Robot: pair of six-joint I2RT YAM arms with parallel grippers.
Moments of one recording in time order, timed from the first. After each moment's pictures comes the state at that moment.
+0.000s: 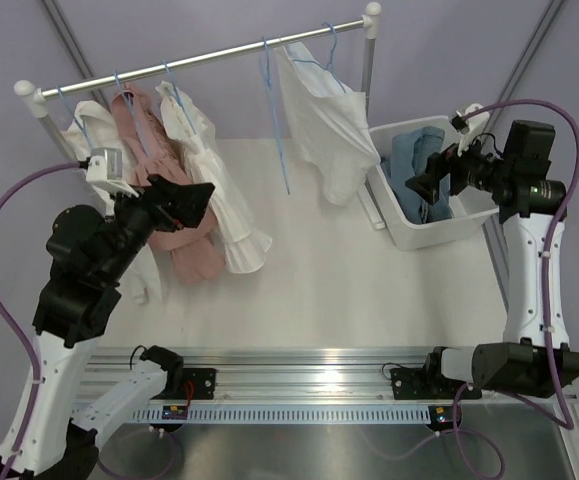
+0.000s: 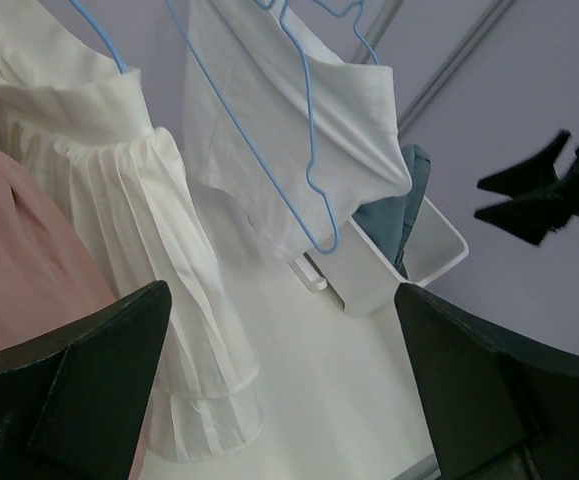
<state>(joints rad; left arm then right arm) -0.37 0.72 1.24 -0.50 0.08 -0.49 -0.16 1.36 1.61 -0.77 -0.74 -0.40</state>
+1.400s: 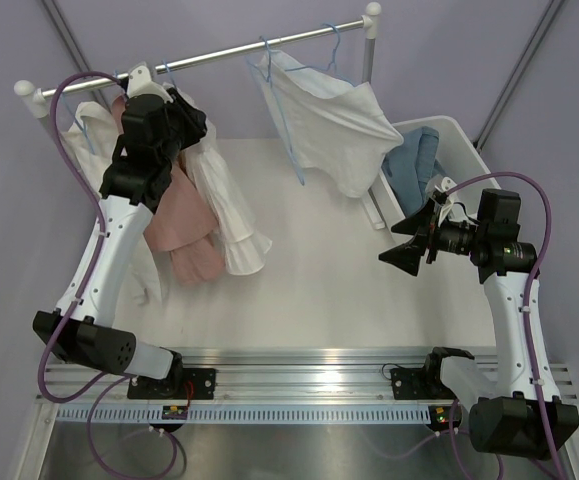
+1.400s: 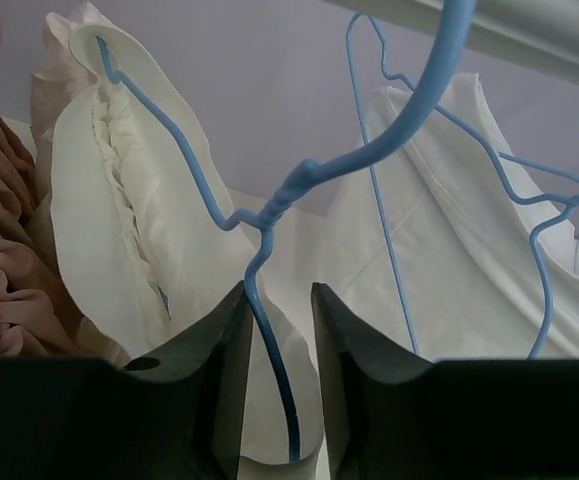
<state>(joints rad) -0.24 1.42 1.66 -0.41 -0.18 -0.54 -0.12 0.98 1.03 -0.73 -1.22 -0.42</state>
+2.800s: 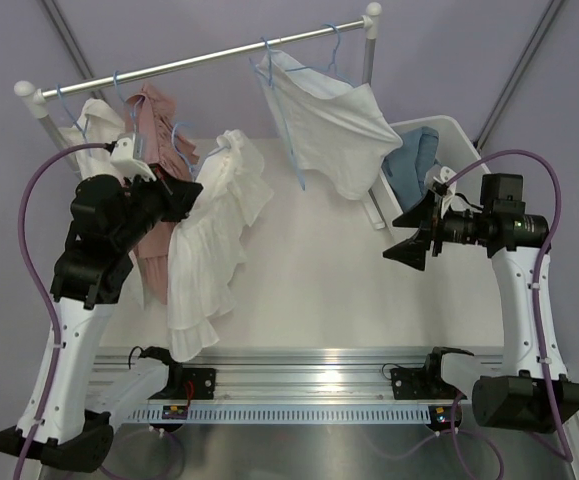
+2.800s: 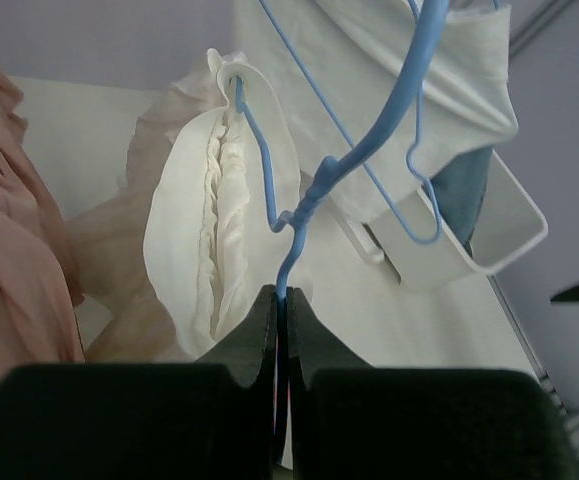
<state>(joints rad) -0.24 0.93 1.33 -0.57 0.17 -0.43 -0.12 1.10 1.24 -1.08 -1.24 -0.72</state>
